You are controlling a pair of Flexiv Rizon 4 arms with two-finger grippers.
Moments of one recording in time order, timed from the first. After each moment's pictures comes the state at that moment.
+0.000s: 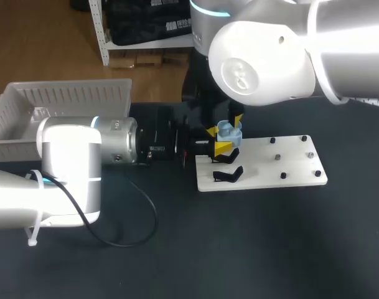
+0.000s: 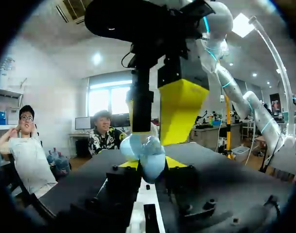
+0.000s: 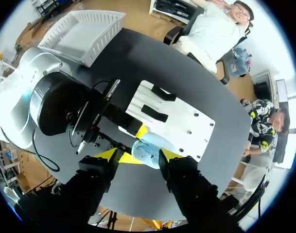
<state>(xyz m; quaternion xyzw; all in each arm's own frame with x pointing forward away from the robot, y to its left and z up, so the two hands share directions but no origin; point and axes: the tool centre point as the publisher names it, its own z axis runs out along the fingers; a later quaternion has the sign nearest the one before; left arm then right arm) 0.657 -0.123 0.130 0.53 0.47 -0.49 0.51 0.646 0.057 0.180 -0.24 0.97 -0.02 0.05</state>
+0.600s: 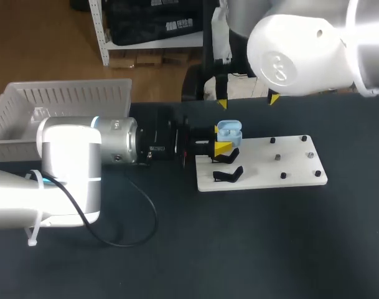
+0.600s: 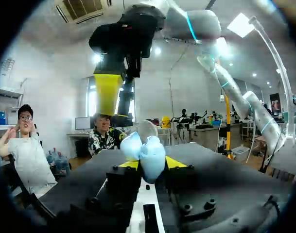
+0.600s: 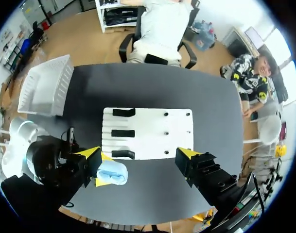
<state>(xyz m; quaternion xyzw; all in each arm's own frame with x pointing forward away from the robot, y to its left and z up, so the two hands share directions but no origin) 0.656 -0.124 0.130 0.53 0.46 -0.49 0.51 0.697 0.002 0.201 -0.01 0.99 -0.01 0.11</state>
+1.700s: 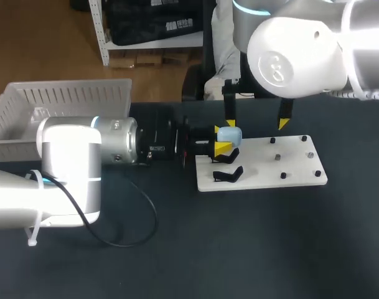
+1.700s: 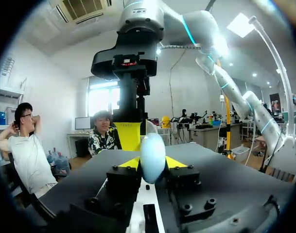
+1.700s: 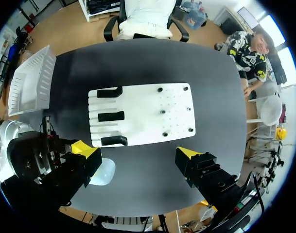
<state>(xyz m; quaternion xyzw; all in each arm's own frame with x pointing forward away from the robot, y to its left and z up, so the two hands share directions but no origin) 0.656 -0.124 0.130 0.53 0.46 -0.49 0.51 0.668 -0.012 0.161 0.03 1.00 -0.02 0.03</state>
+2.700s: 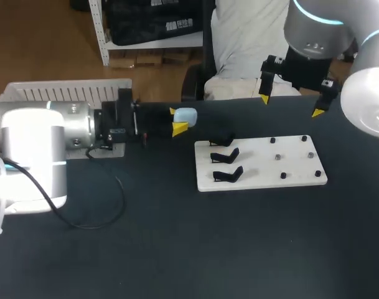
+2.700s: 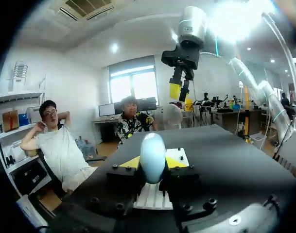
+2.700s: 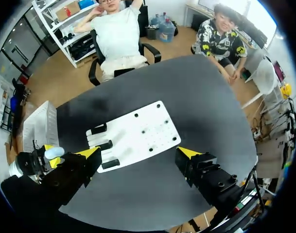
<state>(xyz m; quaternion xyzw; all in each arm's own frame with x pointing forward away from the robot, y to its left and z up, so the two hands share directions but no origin) 0.728 -0.017 0.131 0.52 0.56 -0.38 0.53 0.669 -0.071 0.211 0.18 0.97 0.02 0.18</state>
